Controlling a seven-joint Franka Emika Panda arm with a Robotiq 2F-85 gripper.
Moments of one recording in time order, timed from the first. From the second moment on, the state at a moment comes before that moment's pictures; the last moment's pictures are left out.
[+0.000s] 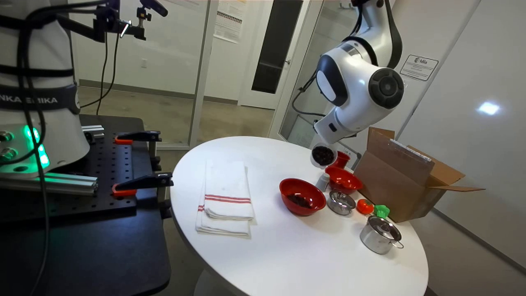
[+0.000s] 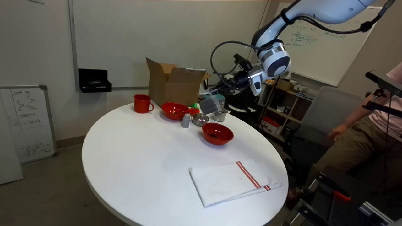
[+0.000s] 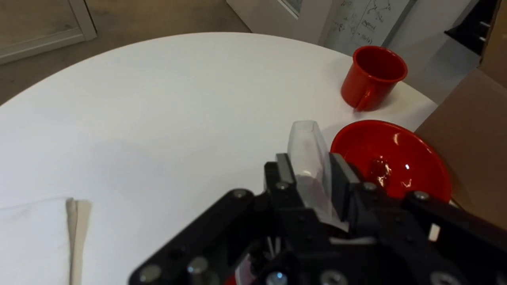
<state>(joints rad) -0.28 0.60 -0.05 -1.86 1.40 2.23 0.73</state>
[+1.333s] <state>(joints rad) -0.29 0.61 -0.13 -1.96 1.74 2.02 0.50</state>
